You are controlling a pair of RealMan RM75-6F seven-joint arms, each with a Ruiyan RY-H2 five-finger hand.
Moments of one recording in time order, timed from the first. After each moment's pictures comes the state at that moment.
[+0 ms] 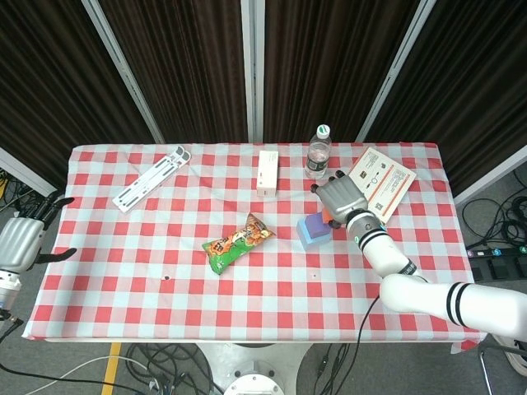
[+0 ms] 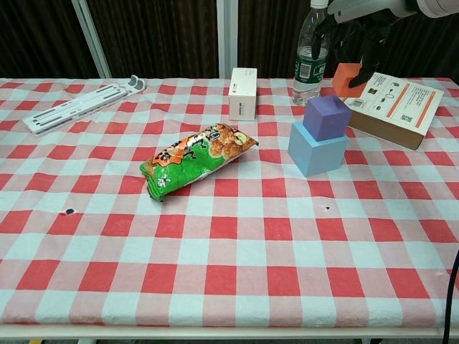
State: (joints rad) left arm -0.32 -1.18 -0.06 -1.19 1.53 1.35 -0.44; right arm 1.25 -1.13 0.06 -1.72 -0.34 0.73 -0.78
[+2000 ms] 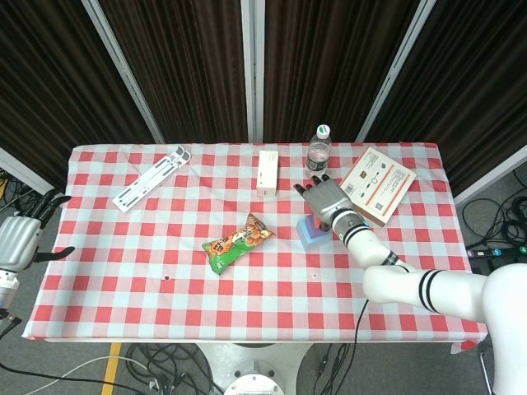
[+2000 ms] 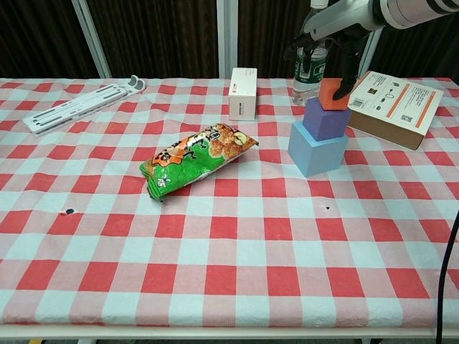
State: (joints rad) left arm -0.33 -1.18 -0.06 -1.17 1.53 1.35 -0.47; right arm 1.45 -1.19 -0.12 -1.65 -0.28 0.66 -0.65
